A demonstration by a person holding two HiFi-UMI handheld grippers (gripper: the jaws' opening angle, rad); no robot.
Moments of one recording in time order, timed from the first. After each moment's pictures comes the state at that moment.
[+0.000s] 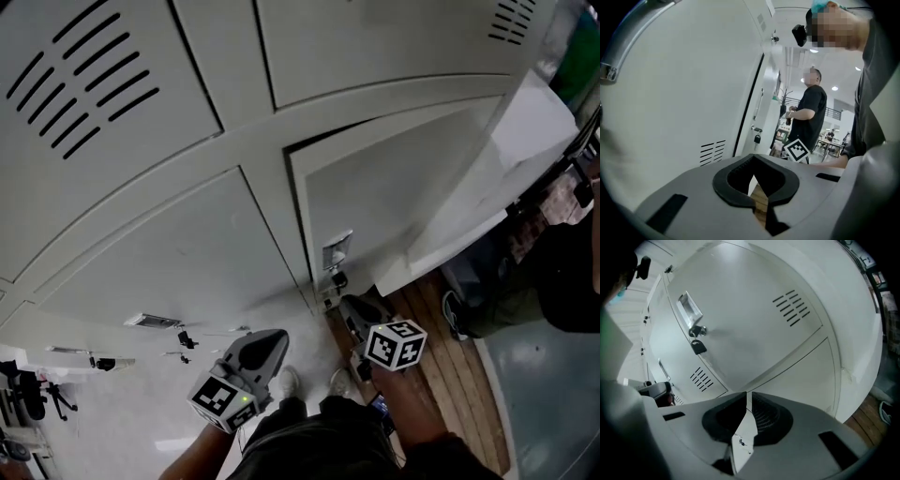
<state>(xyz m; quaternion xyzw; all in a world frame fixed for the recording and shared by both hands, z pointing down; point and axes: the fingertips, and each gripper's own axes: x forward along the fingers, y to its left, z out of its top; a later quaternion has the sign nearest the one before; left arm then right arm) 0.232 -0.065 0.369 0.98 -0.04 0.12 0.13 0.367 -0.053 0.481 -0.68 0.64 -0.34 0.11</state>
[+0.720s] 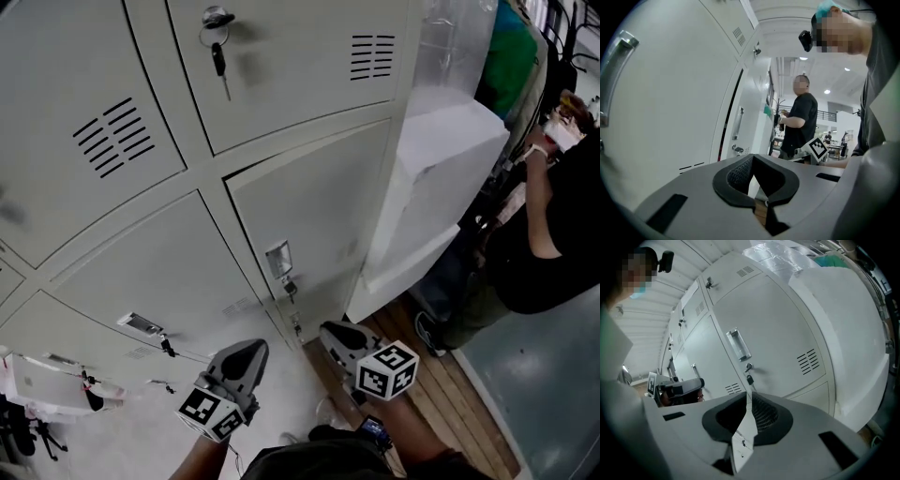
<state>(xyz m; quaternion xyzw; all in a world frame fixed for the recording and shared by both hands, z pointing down) 0.241 -0.021 0.317 0.99 -0.03 0.06 0.09 0.348 0.025 0.375 -0.66 0.71 -0.23 0.08</state>
